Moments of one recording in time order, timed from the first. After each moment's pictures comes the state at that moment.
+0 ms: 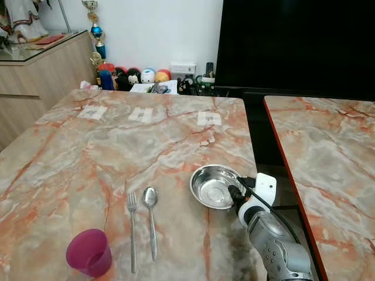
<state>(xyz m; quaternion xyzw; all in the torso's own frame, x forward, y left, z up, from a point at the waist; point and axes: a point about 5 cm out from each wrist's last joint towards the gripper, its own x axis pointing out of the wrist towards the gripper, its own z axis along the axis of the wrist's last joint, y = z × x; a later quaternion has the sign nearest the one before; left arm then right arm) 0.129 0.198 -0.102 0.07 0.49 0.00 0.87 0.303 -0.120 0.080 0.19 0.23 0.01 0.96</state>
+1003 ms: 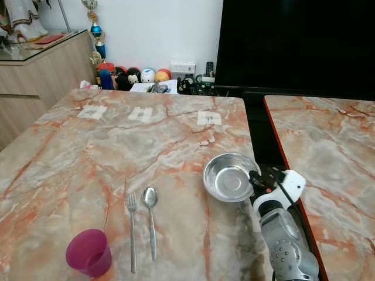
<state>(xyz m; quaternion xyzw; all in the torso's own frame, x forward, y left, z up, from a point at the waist) 0.128 0.198 -0.103 0.07 0.50 0.00 0.86 0.307 -0.148 0.100 0.34 0.08 -0.03 0.93</state>
